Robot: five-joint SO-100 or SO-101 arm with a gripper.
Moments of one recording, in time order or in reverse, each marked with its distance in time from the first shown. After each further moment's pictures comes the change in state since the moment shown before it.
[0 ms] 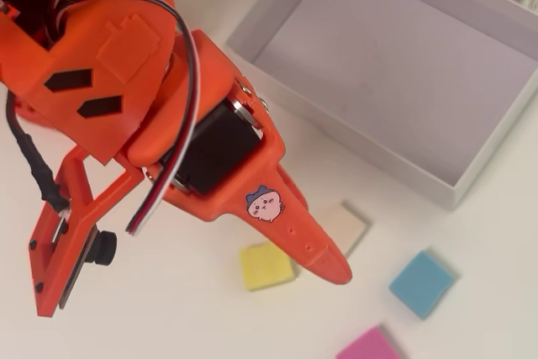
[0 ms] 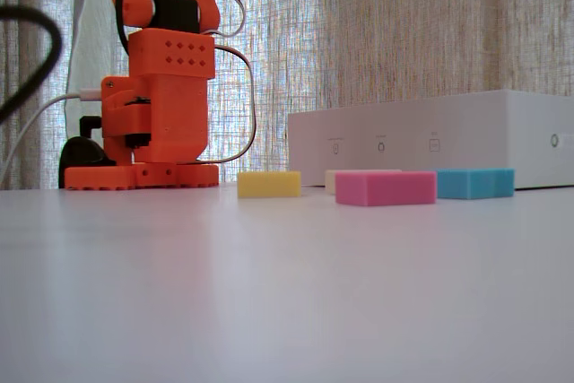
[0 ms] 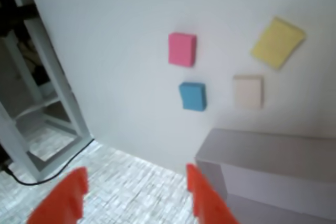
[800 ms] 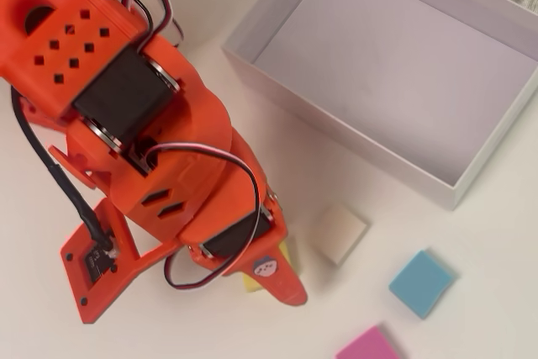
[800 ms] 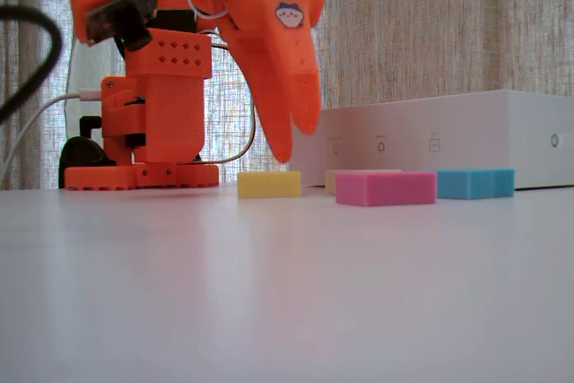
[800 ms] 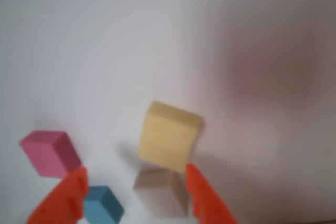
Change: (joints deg) arm 5.7 -14.7 21.7 -17.8 3.5
